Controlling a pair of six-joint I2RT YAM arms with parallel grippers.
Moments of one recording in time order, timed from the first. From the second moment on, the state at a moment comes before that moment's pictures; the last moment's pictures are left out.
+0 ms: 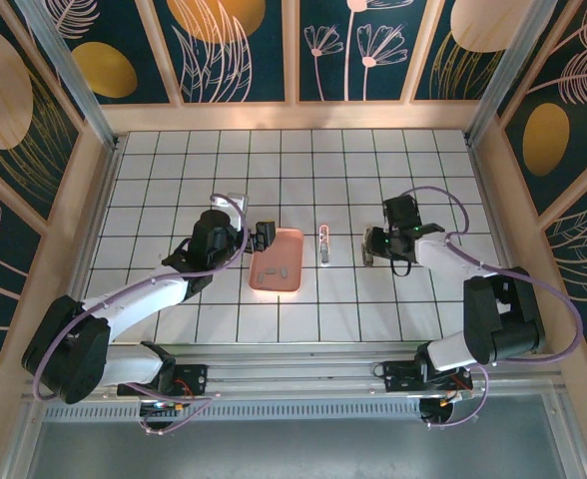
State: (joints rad) left arm -0.59 1.29 0.64 0.23 -0.06 -0.33; right arm 0.27 1.43 0.78 -0.41 -0.07 0.44
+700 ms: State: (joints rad) left arm -0.59 1.31 0.67 0.23 -0.06 -0.33; right arm 0.27 1.51 0.75 -0.39 -0.14 0.44
